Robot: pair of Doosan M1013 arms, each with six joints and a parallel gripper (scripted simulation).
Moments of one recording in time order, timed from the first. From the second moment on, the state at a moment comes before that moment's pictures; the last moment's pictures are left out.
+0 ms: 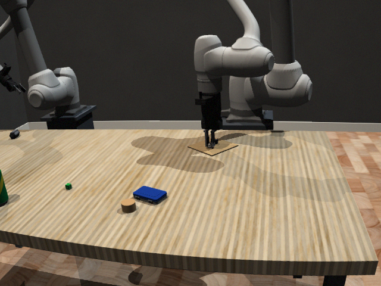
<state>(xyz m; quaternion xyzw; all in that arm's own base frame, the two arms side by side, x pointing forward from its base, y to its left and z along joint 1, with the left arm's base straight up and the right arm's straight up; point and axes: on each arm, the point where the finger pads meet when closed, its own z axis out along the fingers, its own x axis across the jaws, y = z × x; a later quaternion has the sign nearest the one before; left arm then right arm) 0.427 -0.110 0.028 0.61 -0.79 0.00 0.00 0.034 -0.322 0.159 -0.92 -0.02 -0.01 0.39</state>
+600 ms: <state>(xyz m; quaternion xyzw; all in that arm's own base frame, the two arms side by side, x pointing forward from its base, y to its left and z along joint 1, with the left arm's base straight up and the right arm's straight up) 0.427 -0.110 0.028 0.61 -0.79 0.00 0.00 0.034 -0.322 0.159 -0.92 -0.02 -0.01 0.39</state>
